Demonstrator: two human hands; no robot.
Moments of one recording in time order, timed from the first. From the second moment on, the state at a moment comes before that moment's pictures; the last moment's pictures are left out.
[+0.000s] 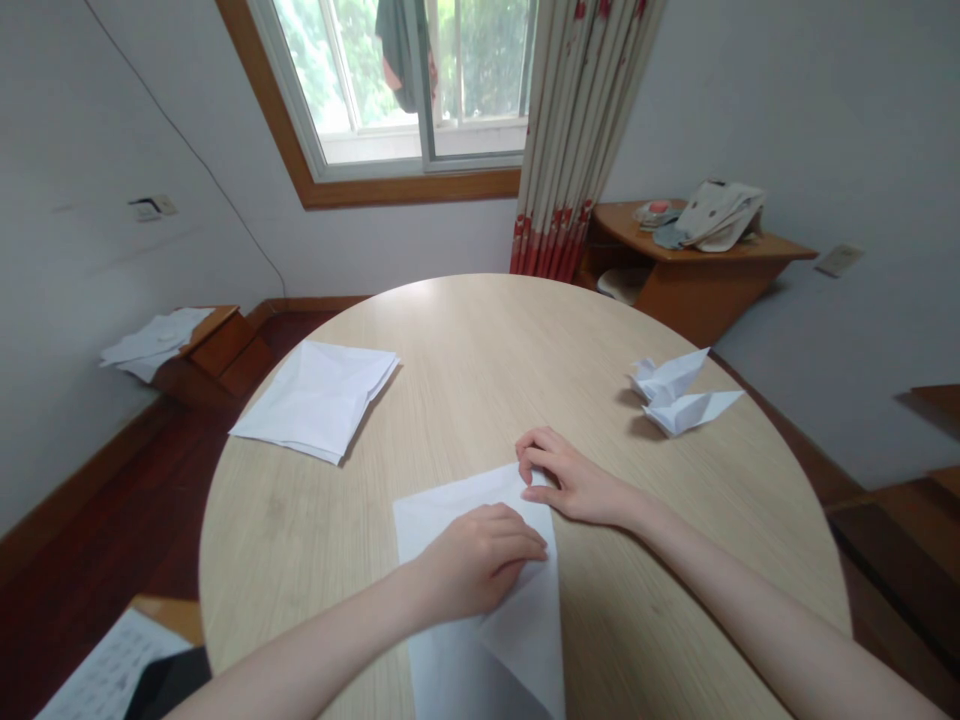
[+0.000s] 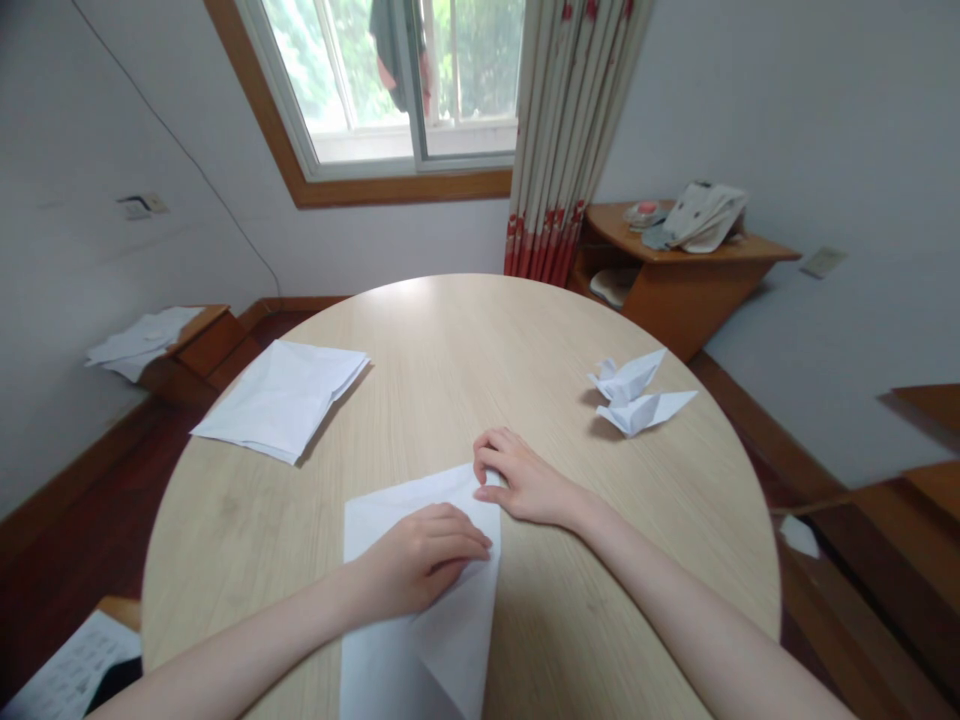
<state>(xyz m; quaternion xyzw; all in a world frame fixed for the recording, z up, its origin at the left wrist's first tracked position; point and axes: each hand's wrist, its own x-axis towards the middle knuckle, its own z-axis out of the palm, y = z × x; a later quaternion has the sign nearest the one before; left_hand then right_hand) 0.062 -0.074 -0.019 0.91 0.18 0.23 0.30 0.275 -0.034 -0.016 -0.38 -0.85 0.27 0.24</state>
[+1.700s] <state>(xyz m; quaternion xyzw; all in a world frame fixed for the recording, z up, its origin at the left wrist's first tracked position) 0.051 -0.070 -0.011 0.96 0.24 0.10 0.11 0.273 -0.027 -0.017 -0.53 -0.85 -0.02 0.05</state>
